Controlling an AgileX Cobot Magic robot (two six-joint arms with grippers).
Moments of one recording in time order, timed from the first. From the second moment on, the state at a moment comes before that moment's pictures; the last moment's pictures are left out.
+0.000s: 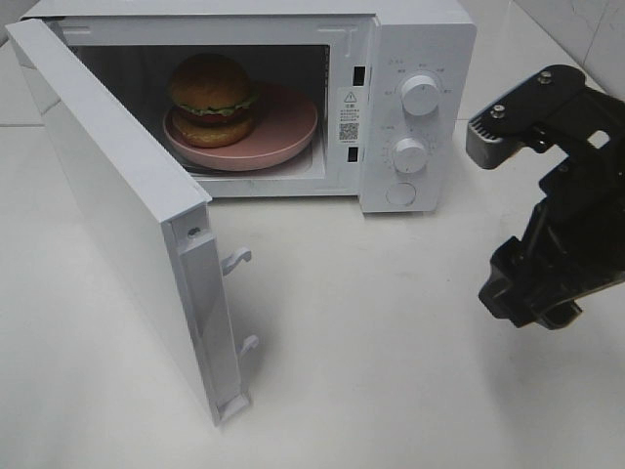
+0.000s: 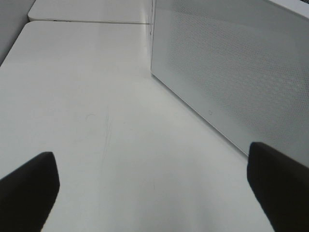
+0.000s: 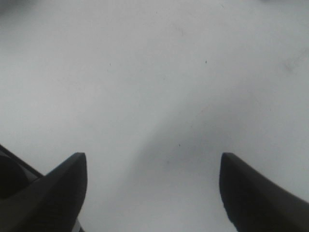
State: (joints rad) left arm 0.04 -0.01 -0.50 -0.15 1.04 0.05; right arm 0.58 1.19 -0.74 -0.15 0.72 0.07
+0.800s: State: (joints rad) left arm 0.04 -0.01 -0.50 -0.15 1.04 0.05; right arm 0.58 0.78 -0.74 -0.15 1.09 0.14
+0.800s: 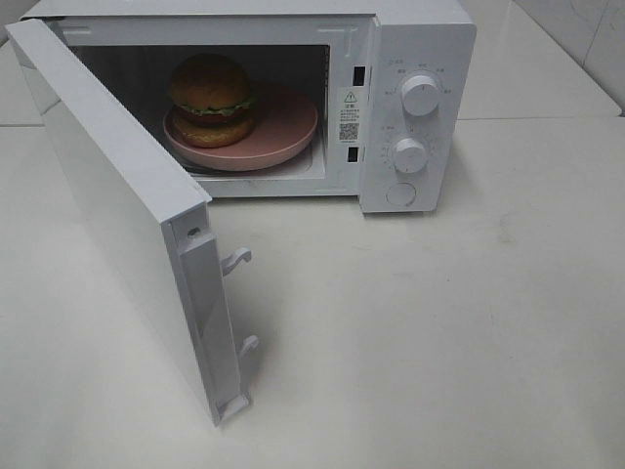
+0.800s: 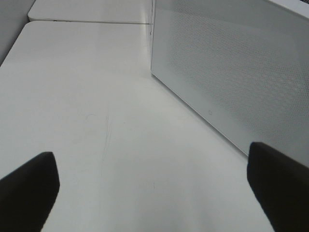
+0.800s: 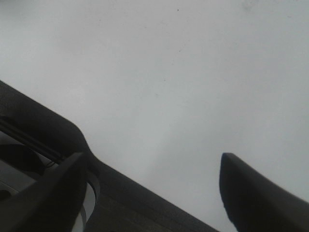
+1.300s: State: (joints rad) left arm 0.04 -0.01 -0.50 -0.15 1.04 0.05; right arm 0.43 0.48 -0.62 -0.14 1.17 0.15
